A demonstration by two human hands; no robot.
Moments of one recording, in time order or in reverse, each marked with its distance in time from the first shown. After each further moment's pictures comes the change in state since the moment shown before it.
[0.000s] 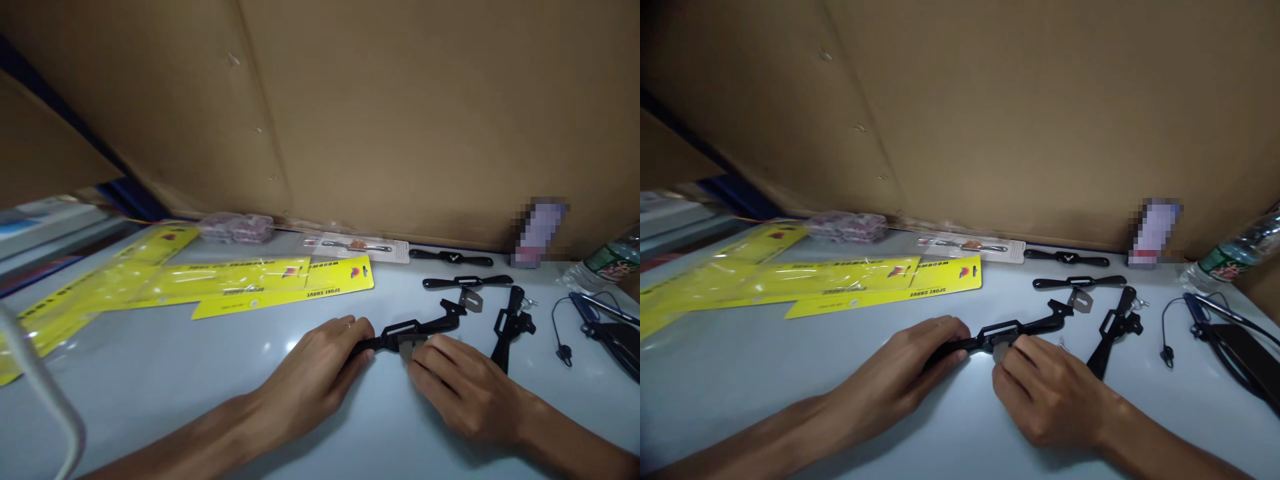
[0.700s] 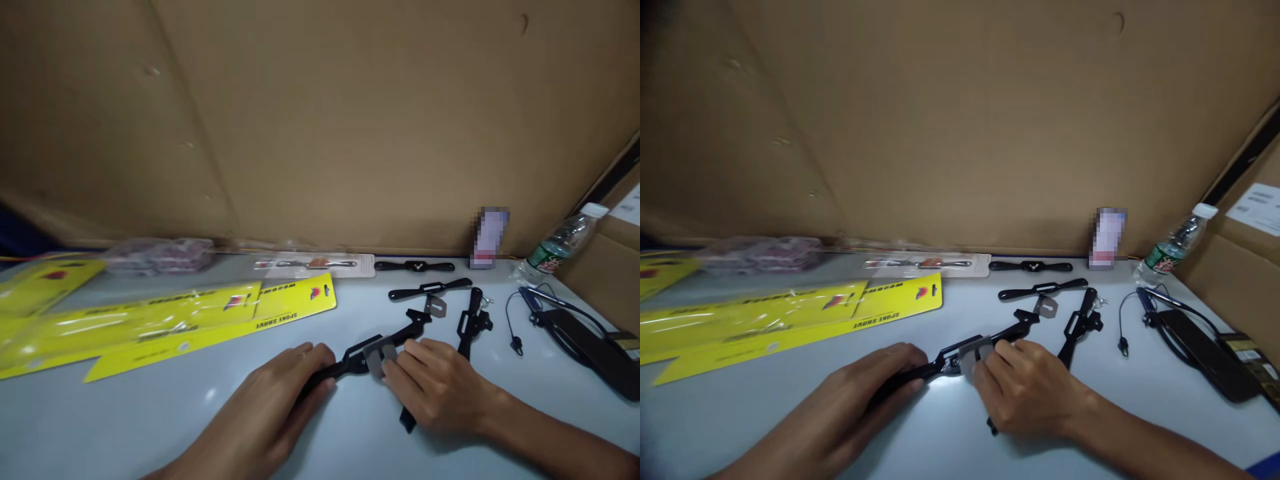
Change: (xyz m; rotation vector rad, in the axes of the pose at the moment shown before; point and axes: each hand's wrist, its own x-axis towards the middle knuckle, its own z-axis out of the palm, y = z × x) left_hand -0.001 -0.006 0.000 0.012 0.014 0.031; right_hand -0.008 0.006 0.000 -0.193 -0.041 0.050
